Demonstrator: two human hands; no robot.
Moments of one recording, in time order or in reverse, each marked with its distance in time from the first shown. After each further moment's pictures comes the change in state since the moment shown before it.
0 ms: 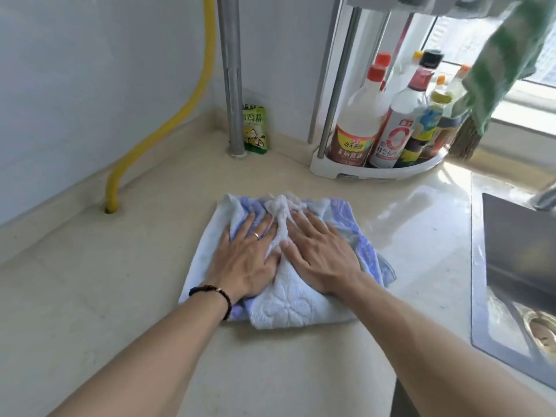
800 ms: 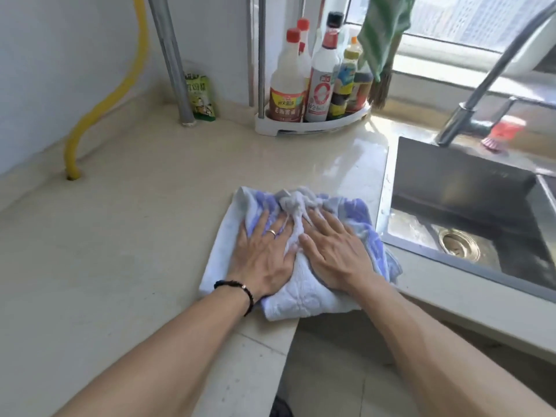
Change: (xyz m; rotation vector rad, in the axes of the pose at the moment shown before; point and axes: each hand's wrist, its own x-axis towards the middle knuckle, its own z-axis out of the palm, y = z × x) left_hand -0.092 0.121 0.044 -0.014 -0.045 0.181; right_hand -0.171 0.038 0.007 -0.006 0.027 0.211
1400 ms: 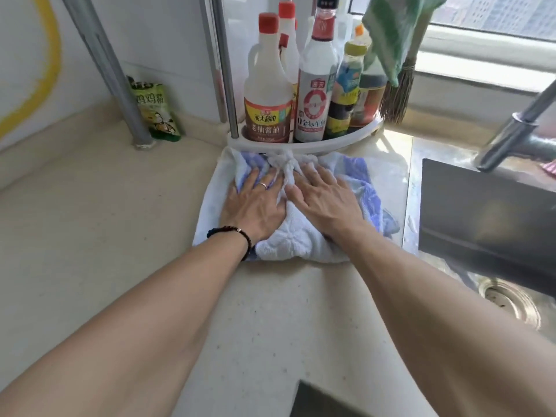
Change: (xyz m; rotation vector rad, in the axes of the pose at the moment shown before) left_hand 0.226 -0.020 -0.014 0.106 0.066 -0.099; right_hand 0.208 0.088 -0.033 -0.044 0.065 0.048
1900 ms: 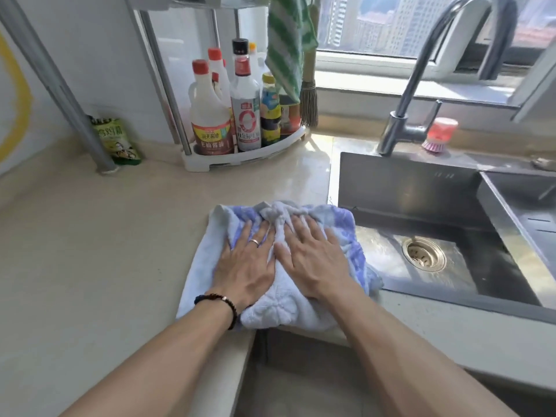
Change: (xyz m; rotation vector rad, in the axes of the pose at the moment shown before) left_hand -0.133 0.071 0.017 -0.093 -0.089 0.165; right_hand -0.180 -0.001 0.002 0.033 0.006 0.158
